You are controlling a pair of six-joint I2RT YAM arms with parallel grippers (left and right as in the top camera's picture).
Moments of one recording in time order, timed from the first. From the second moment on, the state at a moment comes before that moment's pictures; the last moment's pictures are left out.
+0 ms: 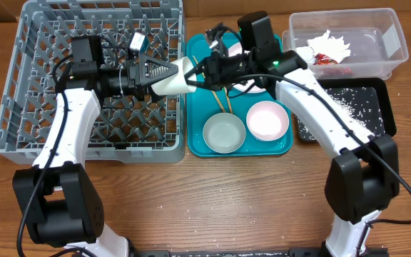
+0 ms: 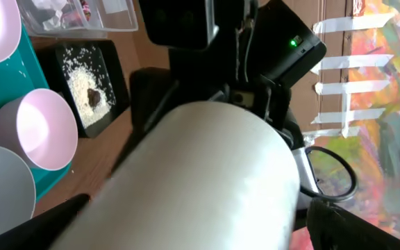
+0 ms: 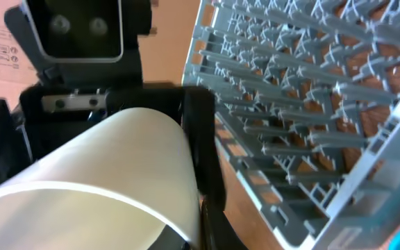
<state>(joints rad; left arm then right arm) 0.09 1.78 1.38 -0.54 1.56 -0.45 0.44 1.98 1.69 -0.40 -1.05 0.66</state>
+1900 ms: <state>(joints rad) -0.15 1.87 1.58 -1.30 0.06 -0.29 0.32 2.01 1.69 -0.85 -0.45 0.51</state>
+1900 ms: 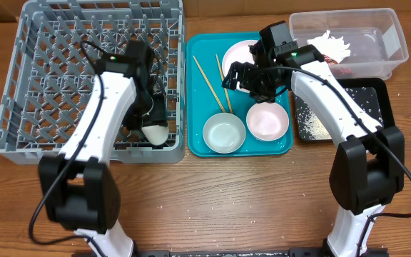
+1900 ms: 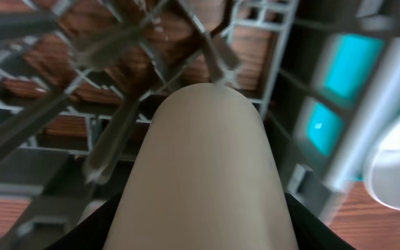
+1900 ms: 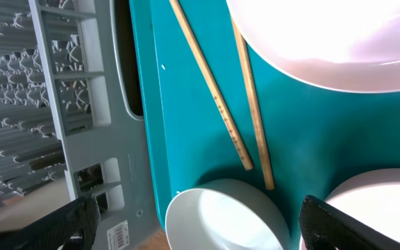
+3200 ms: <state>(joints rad) -0.34 1.84 1.89 -1.15 0.22 -0.12 0.32 1.72 1.68 -1.26 0.04 0.71</state>
